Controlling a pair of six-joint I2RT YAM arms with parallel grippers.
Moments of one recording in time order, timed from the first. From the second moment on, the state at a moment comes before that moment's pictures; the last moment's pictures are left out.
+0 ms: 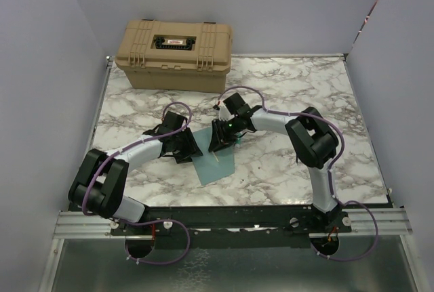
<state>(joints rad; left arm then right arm) -0.42 1.45 0.69 -0.29 0.22 -0.83 0.68 2.10 1.35 -0.29 -0.64 0.47</state>
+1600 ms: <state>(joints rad) -0.39 1.05 0.81 -0.43 -0.23 -0.69 0.62 1.95 1.36 -0.52 0.12 0.62</state>
